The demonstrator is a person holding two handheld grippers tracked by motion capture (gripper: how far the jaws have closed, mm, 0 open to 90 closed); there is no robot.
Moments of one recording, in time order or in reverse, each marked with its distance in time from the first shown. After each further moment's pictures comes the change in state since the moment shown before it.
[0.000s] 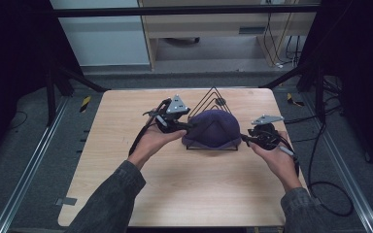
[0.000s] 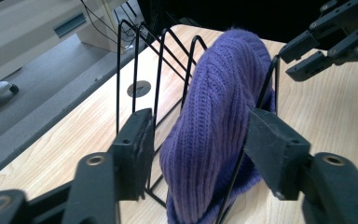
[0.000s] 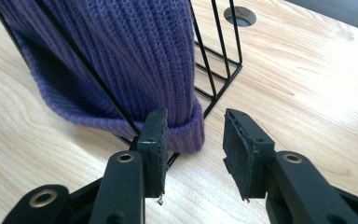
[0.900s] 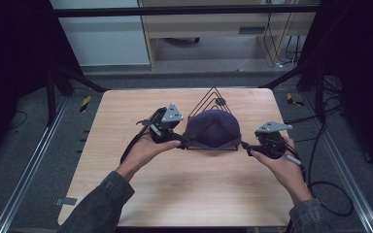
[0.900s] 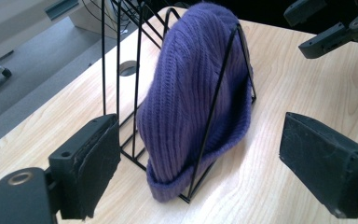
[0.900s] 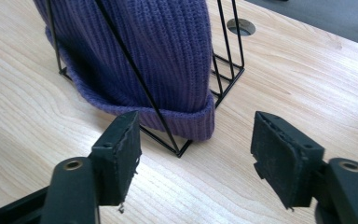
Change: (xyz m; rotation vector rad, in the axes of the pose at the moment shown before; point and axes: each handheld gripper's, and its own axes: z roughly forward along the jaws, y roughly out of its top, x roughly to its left) left arm -0.020 -0.010 -0.025 0.056 -0.013 -0.017; right arm 0.015 -0.011 -0.032 -0.053 -0.005 -0.008
